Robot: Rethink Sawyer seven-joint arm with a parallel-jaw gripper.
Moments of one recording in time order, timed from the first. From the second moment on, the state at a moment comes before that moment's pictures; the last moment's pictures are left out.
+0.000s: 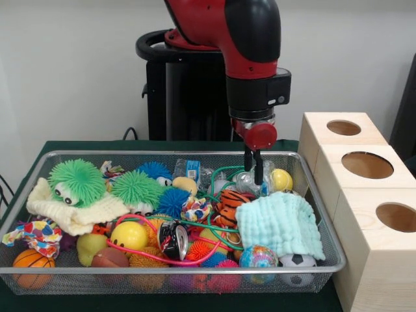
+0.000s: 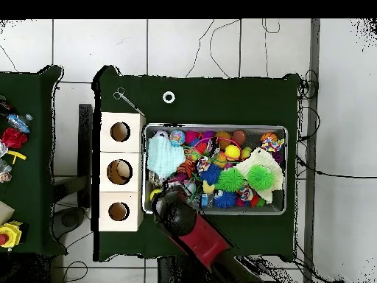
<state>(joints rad) -0.39 -0.67 0.28 2.35 0.64 -0.22 2.27</state>
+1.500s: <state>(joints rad) -0.23 -0.70 0.12 2.30 0.61 -0.12 2.34</state>
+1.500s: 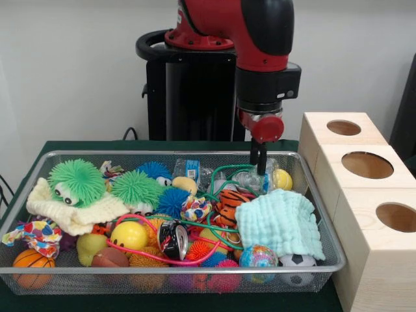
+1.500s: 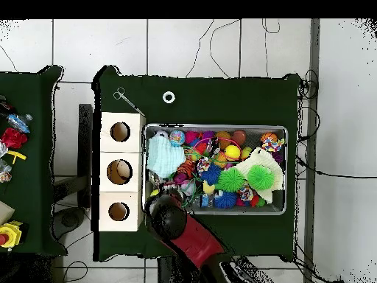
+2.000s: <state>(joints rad) -0.12 -0.79 -0.08 2.17 0.34 0.42 2.34</state>
